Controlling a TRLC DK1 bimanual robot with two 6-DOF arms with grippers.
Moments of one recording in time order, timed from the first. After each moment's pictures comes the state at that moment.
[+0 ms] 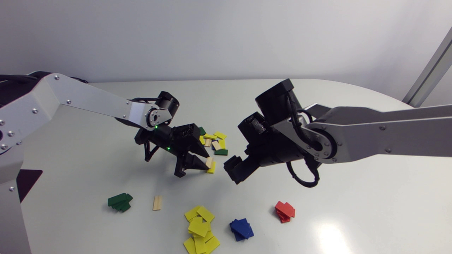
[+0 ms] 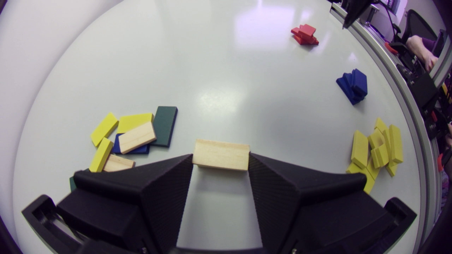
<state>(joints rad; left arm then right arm) -0.31 2.09 1.29 -0.44 0.65 1.21 0.63 1.56 0.94 -0.18 -0.15 -0.07</state>
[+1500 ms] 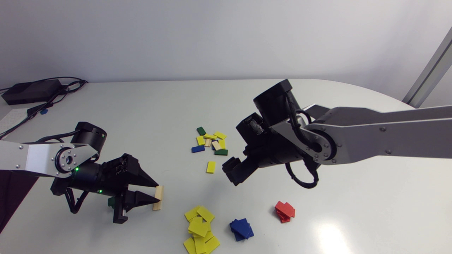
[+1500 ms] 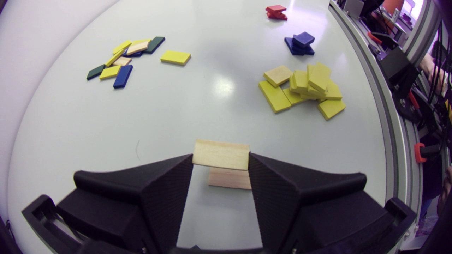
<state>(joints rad) -0.02 1.56 0.64 -0.36 0.64 1.24 0.64 1.56 0.94 -0.18 -0.15 -0.07</state>
